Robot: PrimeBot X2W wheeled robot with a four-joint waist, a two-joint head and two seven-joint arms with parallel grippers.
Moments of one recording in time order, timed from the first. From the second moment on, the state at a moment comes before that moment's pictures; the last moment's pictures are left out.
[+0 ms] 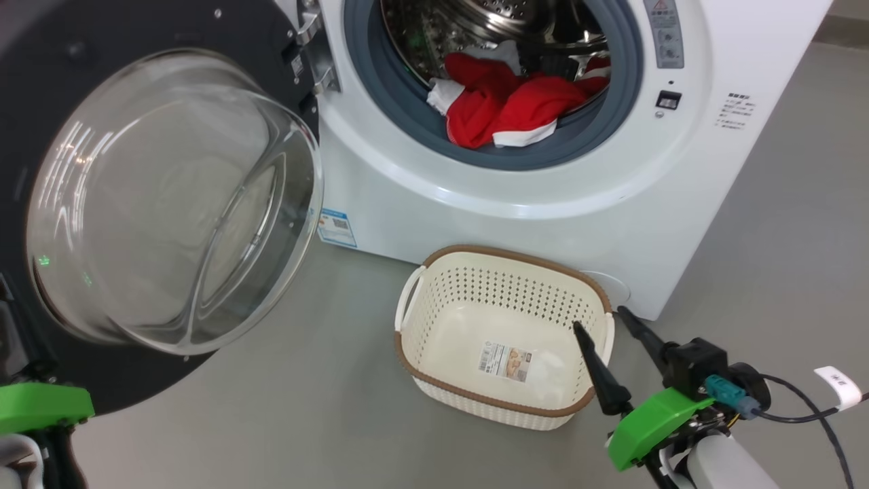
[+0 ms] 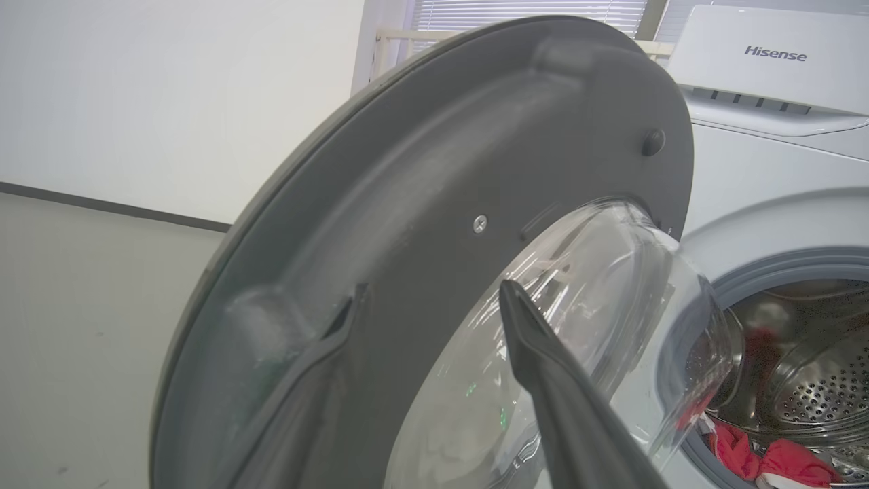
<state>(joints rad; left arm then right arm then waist) -0.31 0.13 0.35 0.36 -0.44 0.01 -0.25 -0.24 -0.06 0.20 0.53 0.24 0.12 -0.26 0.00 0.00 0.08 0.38</state>
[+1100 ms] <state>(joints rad) -0.09 0.12 0.03 0.05 -0.41 -0.12 -0.20 -0.19 -0.05 0.05 0.26 0.18 0.12 -0.26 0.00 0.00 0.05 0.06</state>
